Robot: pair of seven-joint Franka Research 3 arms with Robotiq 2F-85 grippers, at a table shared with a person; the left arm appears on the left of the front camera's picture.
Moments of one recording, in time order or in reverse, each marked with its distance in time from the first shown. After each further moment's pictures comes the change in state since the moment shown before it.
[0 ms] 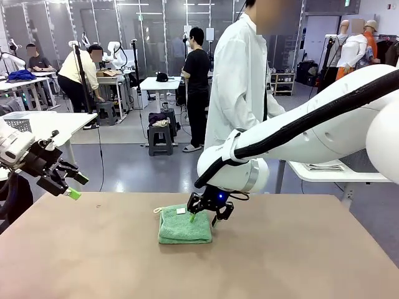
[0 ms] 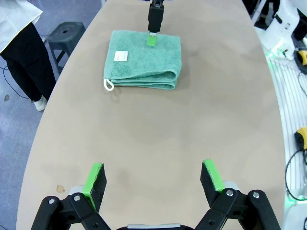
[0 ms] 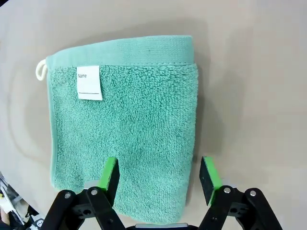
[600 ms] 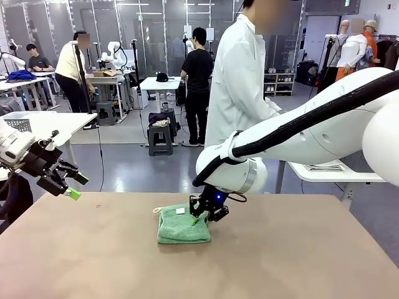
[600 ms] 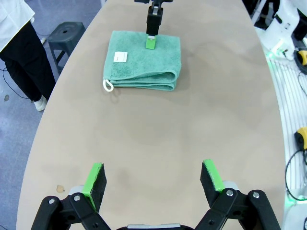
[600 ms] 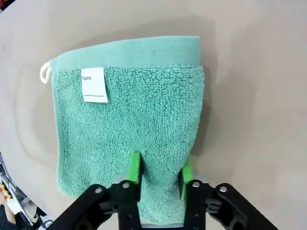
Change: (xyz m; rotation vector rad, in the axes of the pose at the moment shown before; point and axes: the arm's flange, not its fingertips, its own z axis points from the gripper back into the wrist) left arm 0.000 0.000 0.000 0.000 0.000 0.000; right arm 0.002 0.002 -0.004 0.033 0.006 -0.033
